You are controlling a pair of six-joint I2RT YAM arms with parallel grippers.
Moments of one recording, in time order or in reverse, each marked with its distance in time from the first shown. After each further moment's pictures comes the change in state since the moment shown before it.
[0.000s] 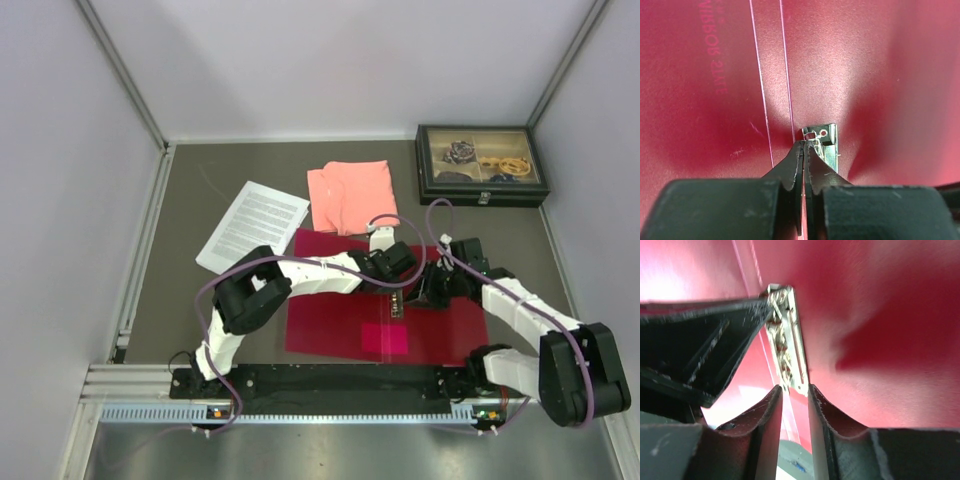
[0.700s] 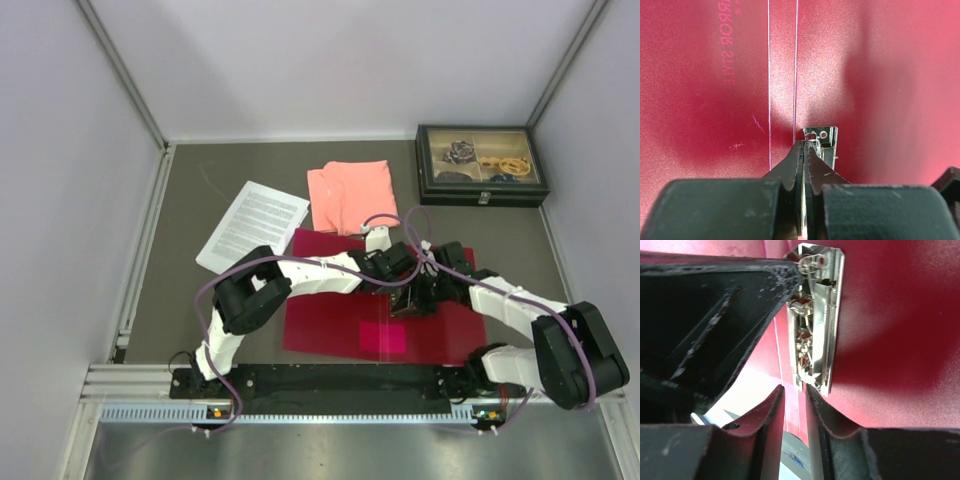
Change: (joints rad) left arm 0.000 0.000 0.000 -0.022 -0.036 -0.098; right arm 0.145 0.085 -0.027 0.112 -0.064 0.002
